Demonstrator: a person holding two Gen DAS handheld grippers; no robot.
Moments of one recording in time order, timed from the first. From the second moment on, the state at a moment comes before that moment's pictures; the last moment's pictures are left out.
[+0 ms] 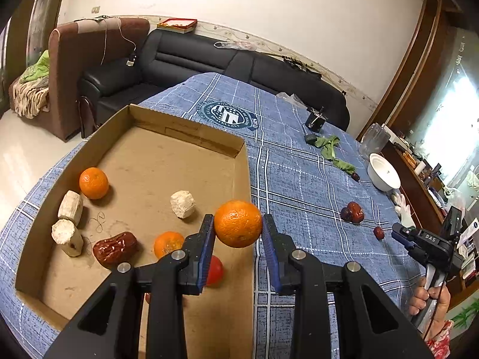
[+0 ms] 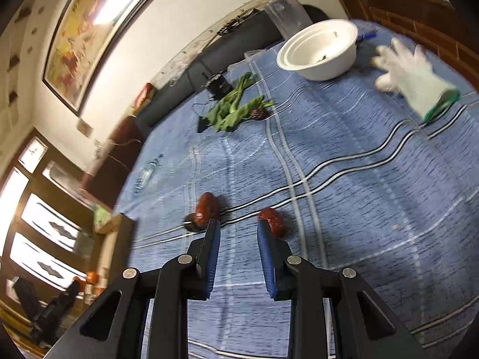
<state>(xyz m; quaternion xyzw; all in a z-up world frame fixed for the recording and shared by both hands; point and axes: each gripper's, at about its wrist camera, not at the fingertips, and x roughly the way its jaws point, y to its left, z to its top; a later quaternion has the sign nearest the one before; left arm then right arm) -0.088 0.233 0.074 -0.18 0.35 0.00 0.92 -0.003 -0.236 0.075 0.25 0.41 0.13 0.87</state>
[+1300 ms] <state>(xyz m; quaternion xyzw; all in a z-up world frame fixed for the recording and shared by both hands) -0.033 0.328 0.080 -0.12 0.39 0.07 0.91 -0.016 0.053 0.125 0.00 0.41 0.34 0.84</state>
